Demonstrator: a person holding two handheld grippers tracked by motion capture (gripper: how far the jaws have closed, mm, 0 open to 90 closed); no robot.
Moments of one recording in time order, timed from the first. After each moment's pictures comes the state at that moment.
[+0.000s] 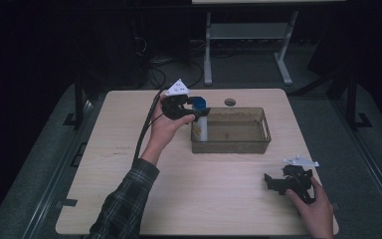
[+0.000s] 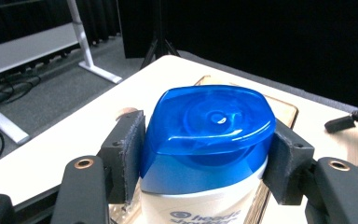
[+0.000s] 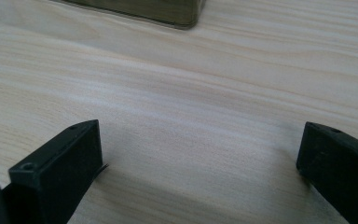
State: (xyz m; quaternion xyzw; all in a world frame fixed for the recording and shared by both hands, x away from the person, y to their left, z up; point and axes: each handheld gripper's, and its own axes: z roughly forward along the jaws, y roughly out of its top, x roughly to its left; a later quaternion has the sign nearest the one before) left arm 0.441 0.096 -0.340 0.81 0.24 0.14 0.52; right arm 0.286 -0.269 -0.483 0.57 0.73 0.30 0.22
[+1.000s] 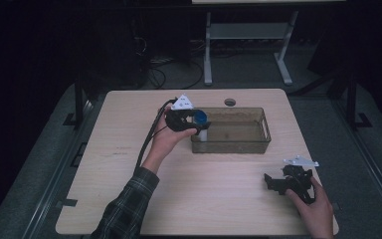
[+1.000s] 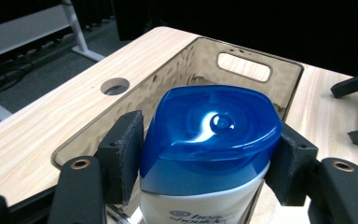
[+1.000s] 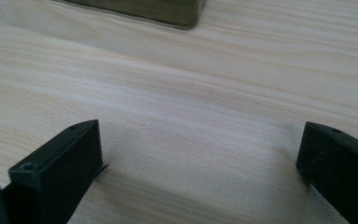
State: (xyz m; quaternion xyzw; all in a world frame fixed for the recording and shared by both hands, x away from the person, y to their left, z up) left arm 0.432 0.092 -0.374 0.83 0.22 0.13 0.49; right arm 0.286 -0.269 -0.483 0.57 0.73 0.30 0.22
